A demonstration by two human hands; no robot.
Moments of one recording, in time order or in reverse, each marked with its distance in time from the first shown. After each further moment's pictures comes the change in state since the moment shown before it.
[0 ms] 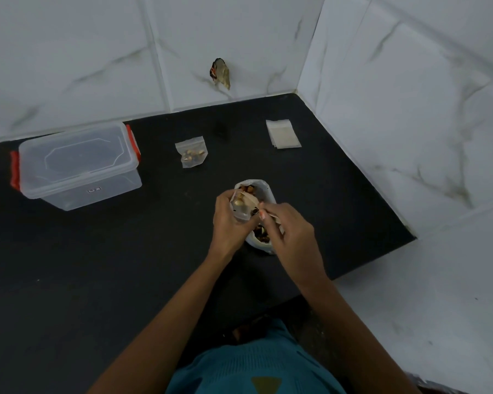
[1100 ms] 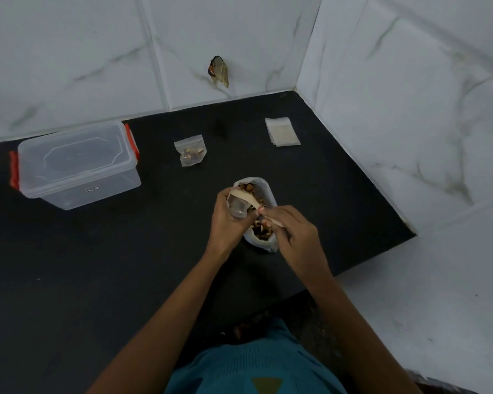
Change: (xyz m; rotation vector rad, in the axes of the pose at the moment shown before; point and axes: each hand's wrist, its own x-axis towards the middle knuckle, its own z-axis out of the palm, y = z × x) left_hand 0.001 0.000 -0.002 -0.081 -0.022 -0.022; right_hand -0.009 0.026 -0.003 0.090 -0.053 -0.022
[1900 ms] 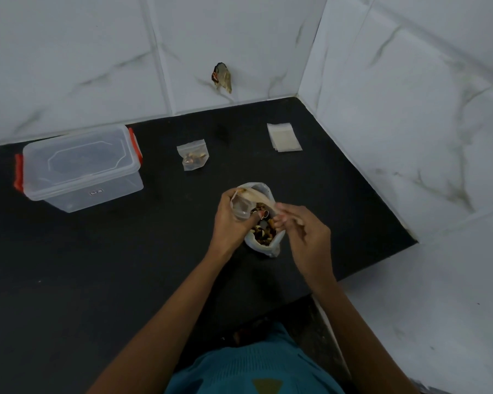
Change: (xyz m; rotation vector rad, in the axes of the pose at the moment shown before) left_hand 0.005 0.005 0.000 -0.003 -0.011 0.009; right_hand 0.004 -0.001 -0.005 0.256 0.116 0.162
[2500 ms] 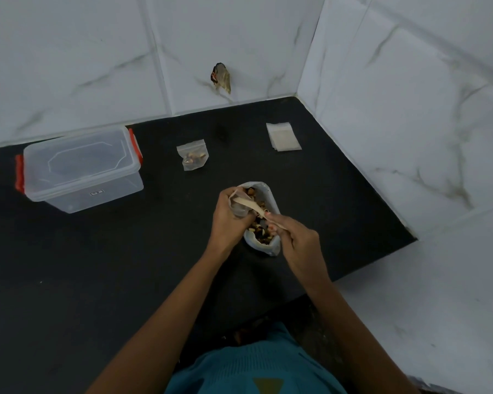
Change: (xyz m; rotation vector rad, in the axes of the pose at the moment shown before) left_hand 0.000 0.003 -0.004 0.018 0.004 -0.012; right_hand -0.011 0.010 0.005 -0.203 -0.076 -0.045
